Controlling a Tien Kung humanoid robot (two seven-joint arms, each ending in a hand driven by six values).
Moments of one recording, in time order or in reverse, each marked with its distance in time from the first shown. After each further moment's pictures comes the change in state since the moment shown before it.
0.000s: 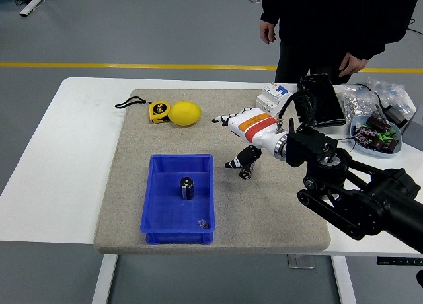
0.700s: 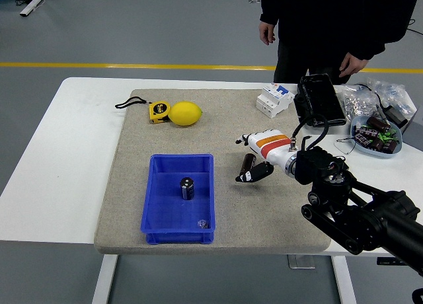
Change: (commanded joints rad) left arm 0.002 -0.001 -0.002 0.000 0.005 -0.001 0.002; right arm -0.075 0.030 0.035 -0.089 -0.008 -0.001 -0.031
